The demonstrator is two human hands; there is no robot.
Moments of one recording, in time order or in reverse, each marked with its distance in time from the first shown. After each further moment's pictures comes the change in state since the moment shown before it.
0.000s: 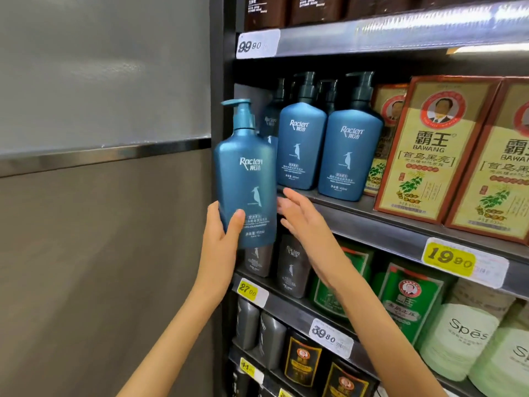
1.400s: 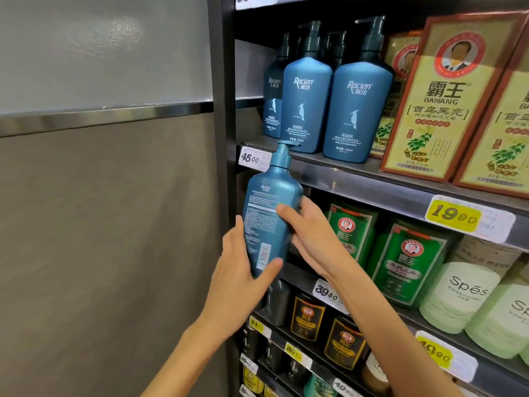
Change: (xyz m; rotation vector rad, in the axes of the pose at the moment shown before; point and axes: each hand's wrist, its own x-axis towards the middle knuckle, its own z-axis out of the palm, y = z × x) left_hand -0.087 -0.024 -0.015 0.628 -0.264 -0.098; right_hand -0.029 0.036 0.009 0.303 -0.011 0.163
